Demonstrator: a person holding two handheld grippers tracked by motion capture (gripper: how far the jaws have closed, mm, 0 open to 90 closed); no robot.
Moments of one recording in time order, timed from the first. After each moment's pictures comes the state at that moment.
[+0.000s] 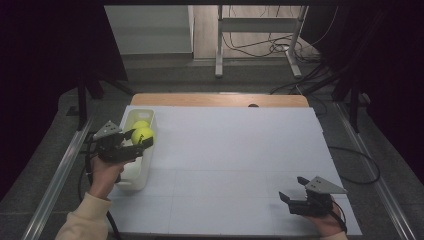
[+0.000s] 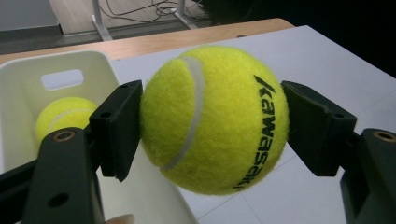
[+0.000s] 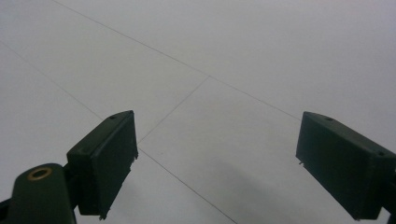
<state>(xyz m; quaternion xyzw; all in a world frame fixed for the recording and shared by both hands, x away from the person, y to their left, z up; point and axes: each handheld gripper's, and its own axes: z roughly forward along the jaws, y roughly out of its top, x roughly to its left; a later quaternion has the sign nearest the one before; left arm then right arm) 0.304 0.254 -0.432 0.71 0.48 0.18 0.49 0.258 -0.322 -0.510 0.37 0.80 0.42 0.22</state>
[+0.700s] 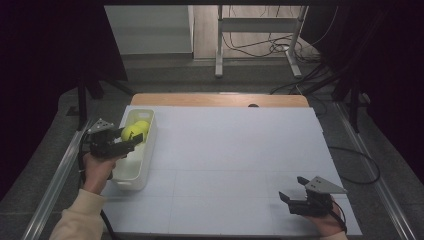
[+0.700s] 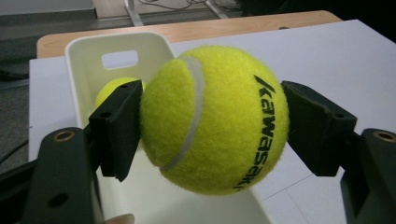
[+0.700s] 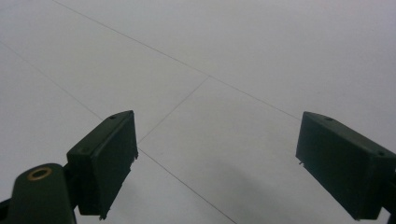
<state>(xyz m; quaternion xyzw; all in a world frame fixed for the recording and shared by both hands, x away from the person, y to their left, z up) 0.317 0.280 -0.441 0.69 0.53 0.20 0.45 0.258 -0.322 -0.510 0.37 0.80 0.42 0.22</state>
